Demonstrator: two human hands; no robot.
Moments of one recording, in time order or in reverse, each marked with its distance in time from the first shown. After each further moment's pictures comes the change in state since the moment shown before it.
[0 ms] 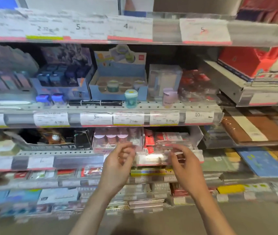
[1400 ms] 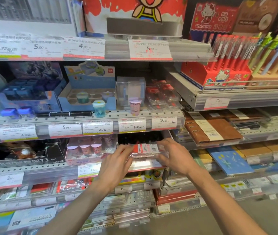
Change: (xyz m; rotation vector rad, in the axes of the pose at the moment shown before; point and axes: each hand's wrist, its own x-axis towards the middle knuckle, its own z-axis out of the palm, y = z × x) left_hand 0.032 -0.008 0.065 0.814 -0.170 0.494; right_hand 0.059 0.016 -0.076 -0.569 -0.339 -0.206
